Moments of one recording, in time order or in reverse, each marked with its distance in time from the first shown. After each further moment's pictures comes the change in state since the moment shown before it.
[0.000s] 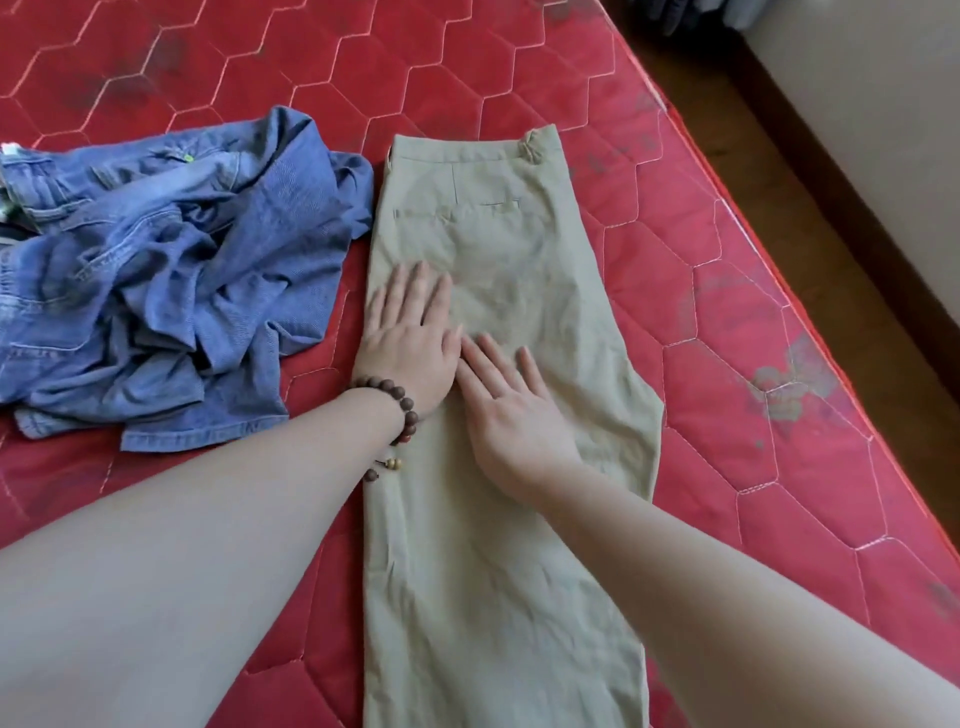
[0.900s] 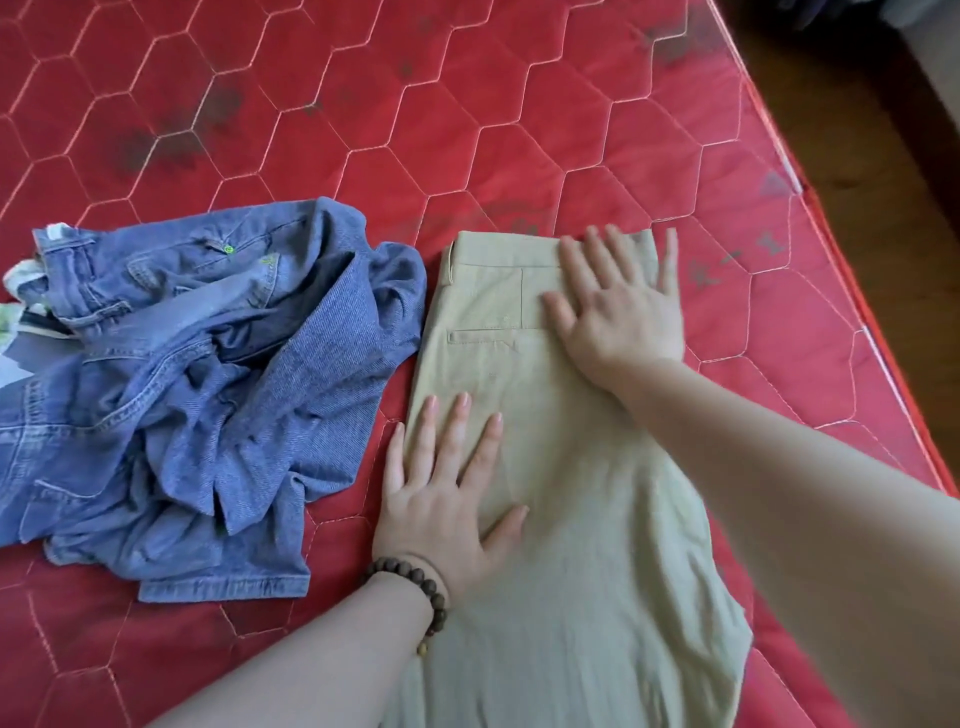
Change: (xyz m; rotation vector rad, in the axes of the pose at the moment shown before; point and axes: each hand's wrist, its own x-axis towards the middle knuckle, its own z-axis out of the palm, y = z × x) left_hand 0.008 -0.013 0.015 0.099 -0.025 -0.042; right_hand 0.219 0.112 -0.066 -0.342 0.065 0.192
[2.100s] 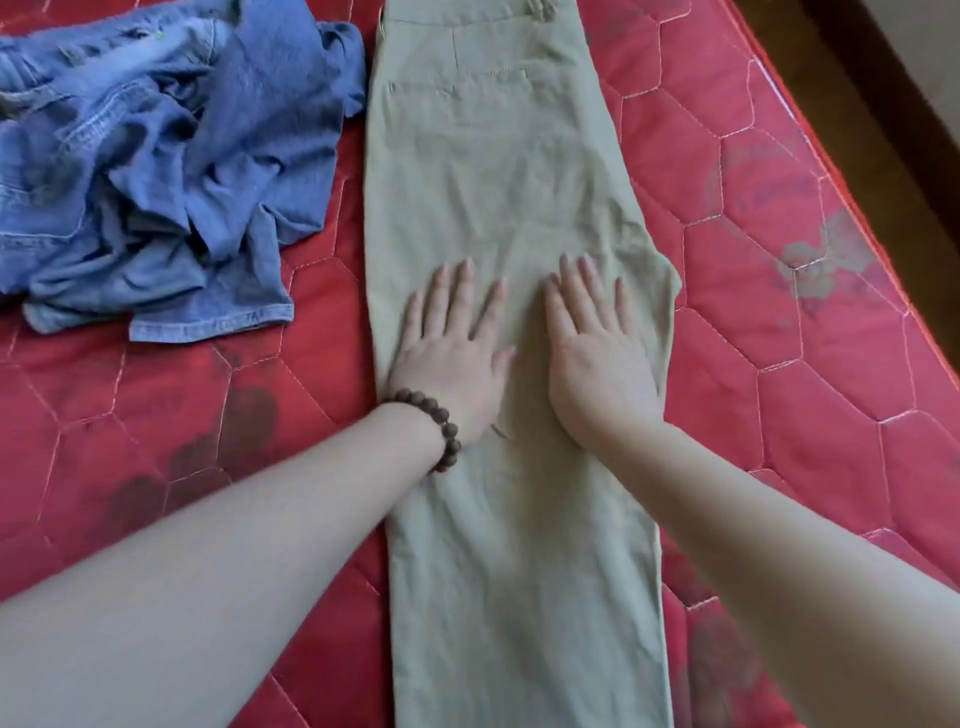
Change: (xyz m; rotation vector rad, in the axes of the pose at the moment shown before) left_hand -0.114 0.049 0.011 -0.026 -0.128 0.110; right_hand -0.306 -0.061 0.019 0.244 0.023 0.059
